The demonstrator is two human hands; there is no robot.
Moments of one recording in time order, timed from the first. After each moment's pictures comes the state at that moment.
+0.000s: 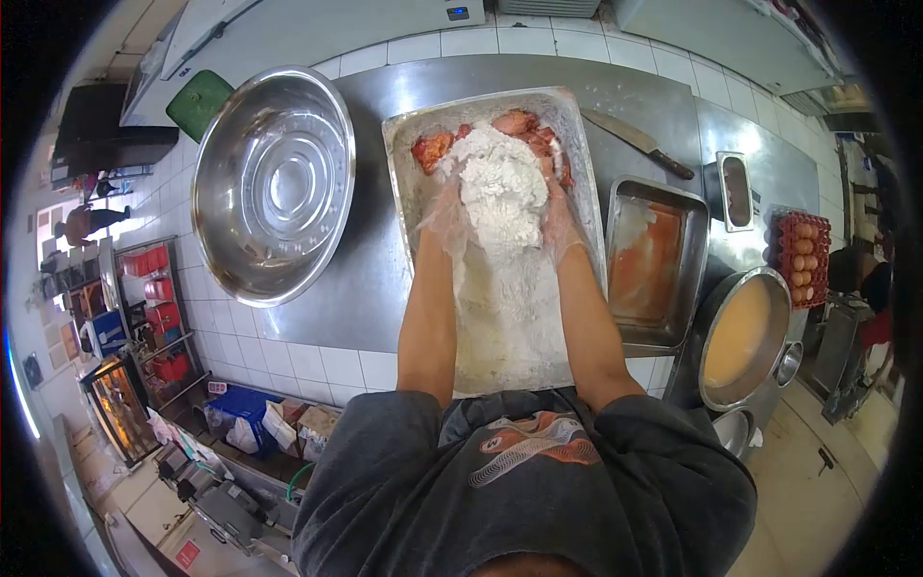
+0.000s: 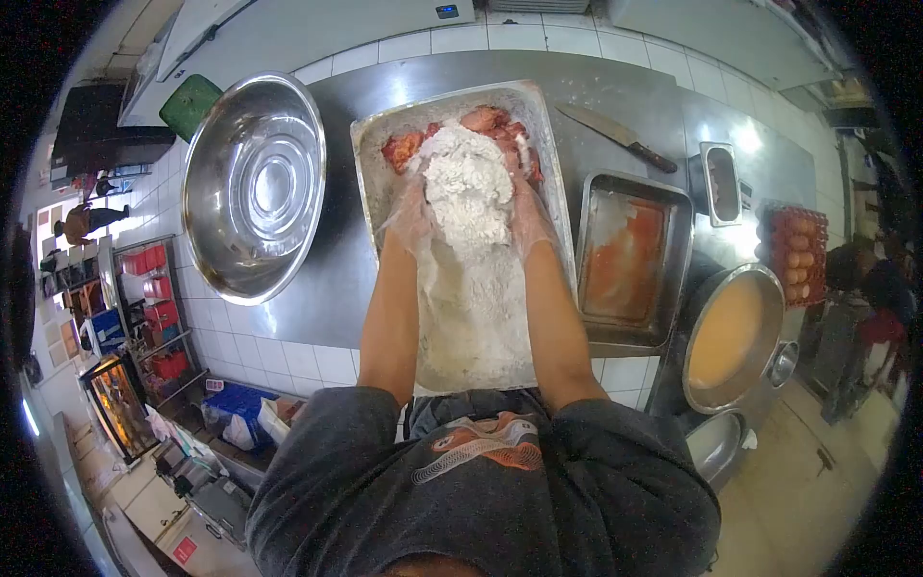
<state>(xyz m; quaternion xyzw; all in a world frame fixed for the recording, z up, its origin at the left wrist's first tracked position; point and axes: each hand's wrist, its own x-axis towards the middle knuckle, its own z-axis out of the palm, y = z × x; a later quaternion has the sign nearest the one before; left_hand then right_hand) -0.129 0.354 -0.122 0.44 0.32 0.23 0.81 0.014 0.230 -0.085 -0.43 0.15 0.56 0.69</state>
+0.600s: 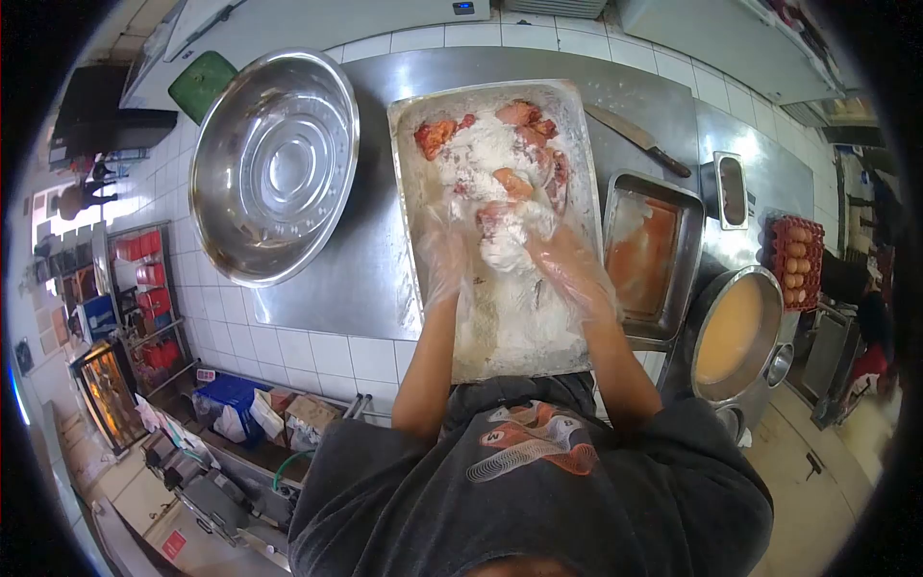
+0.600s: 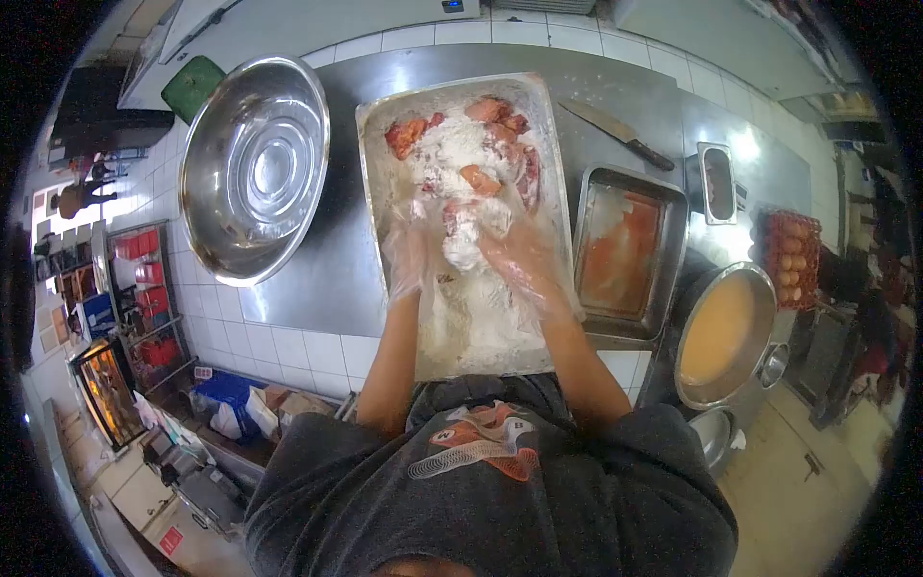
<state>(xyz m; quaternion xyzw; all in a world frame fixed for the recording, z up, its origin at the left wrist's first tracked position) -0.203 0.285 -0.131 0.83 0.51 0.02 0.20 -0.024 0.163 0.053 -0.81 -0.26 0.44 0.30</state>
